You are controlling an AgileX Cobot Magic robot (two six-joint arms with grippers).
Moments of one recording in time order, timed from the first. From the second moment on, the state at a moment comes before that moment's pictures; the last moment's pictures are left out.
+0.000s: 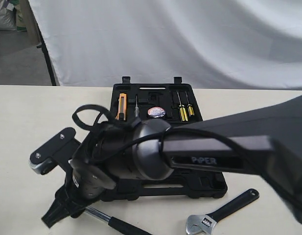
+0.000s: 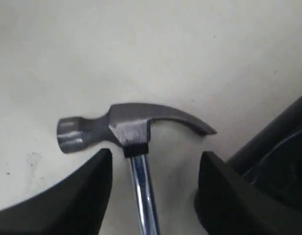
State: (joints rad) left arm 0.13 0.00 -0.01 0.02 0.10 -0.31; right arm 1.17 2.09 -1.43 -0.25 0.50 0.27
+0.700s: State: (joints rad) left arm 0.13 0.00 -0.01 0.02 0.10 -0.31; right arm 1.17 2.16 -1.43 -0.20 0.53 0.25
